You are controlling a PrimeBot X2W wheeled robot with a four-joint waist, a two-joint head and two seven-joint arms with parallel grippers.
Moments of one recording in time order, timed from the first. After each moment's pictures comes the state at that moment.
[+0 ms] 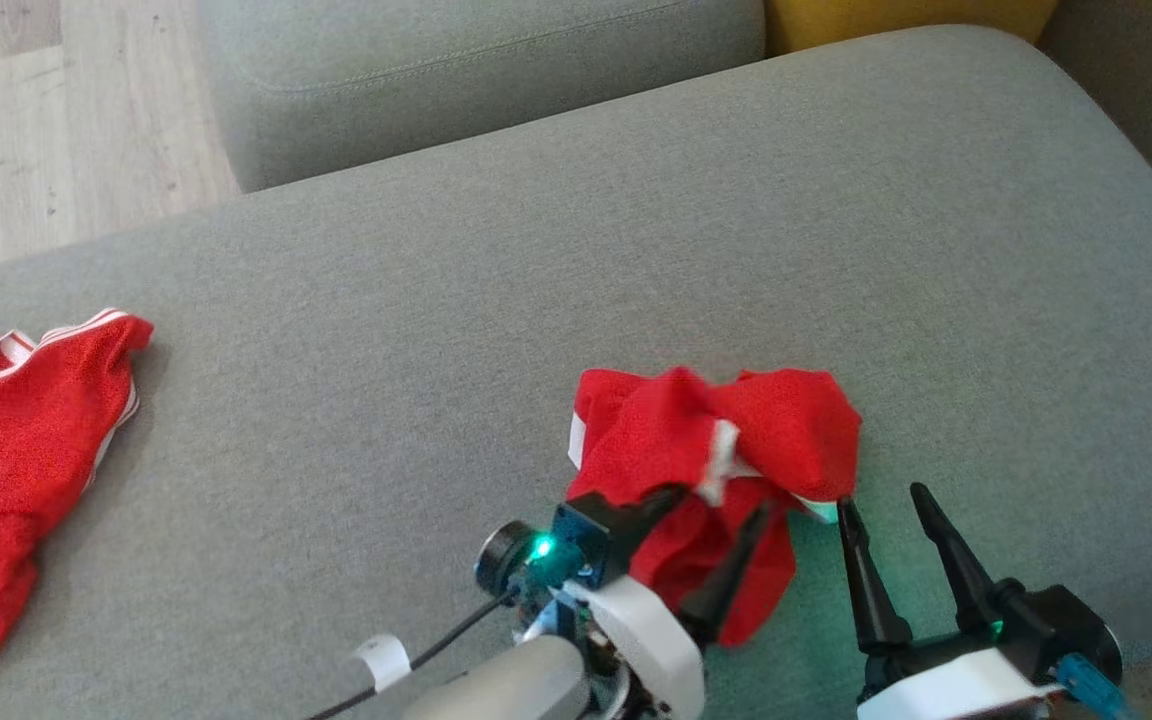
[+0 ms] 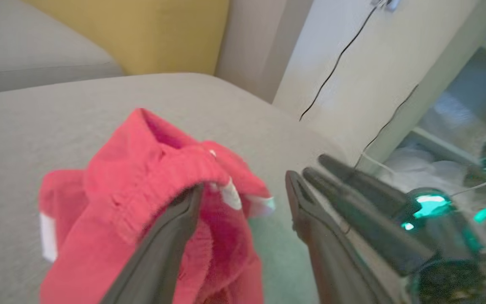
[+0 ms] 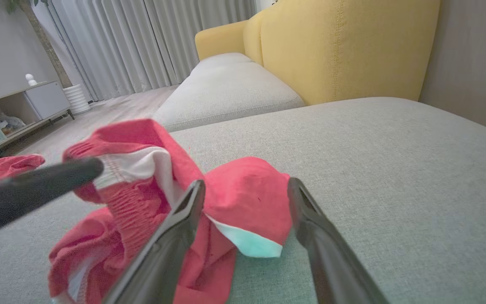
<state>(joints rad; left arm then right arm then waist) -0.47 0.06 -1.14 0.37 -0.80 0.09 -0.12 0.13 -0.04 0.14 0.17 0.14 0.12 -0.26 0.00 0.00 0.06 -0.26</state>
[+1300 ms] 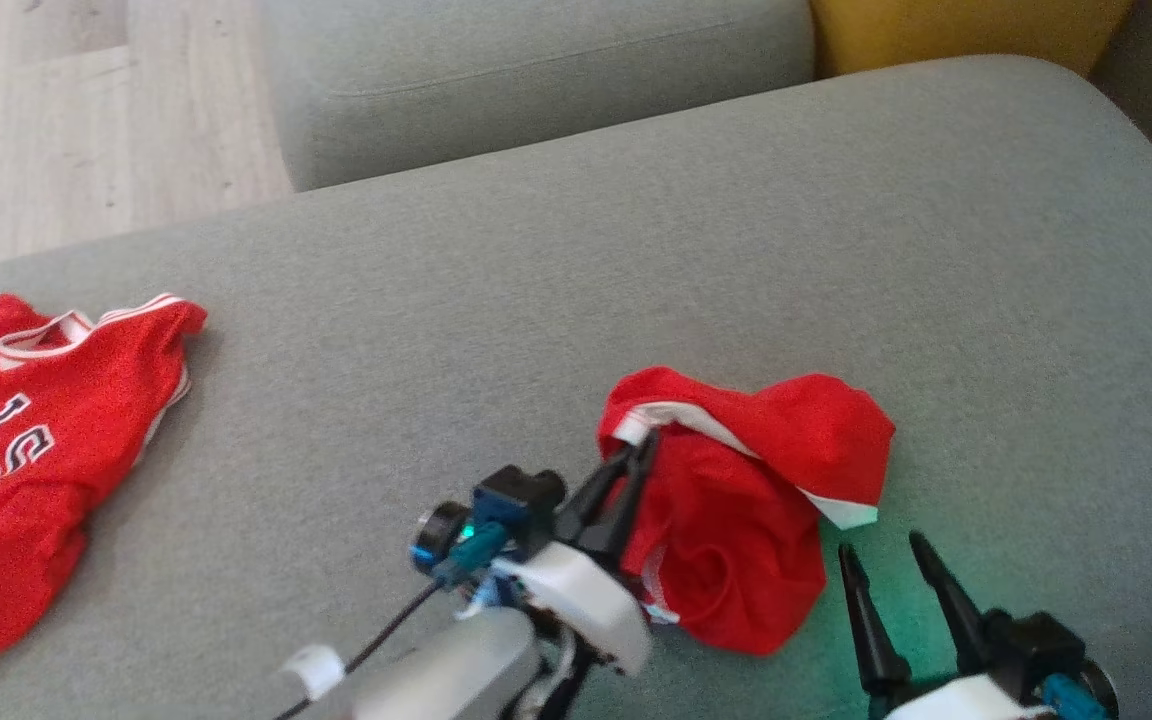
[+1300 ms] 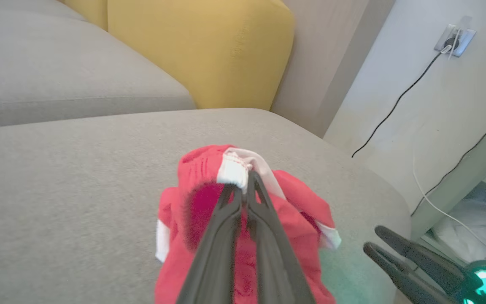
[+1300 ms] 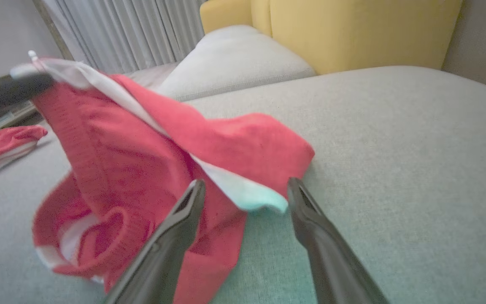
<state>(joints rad) -0.49 0.10 -1.10 0.44 -0.87 0.17 -0.25 0.13 -0.04 0.14 0.29 0.14 0.12 -0.26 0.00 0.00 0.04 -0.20</state>
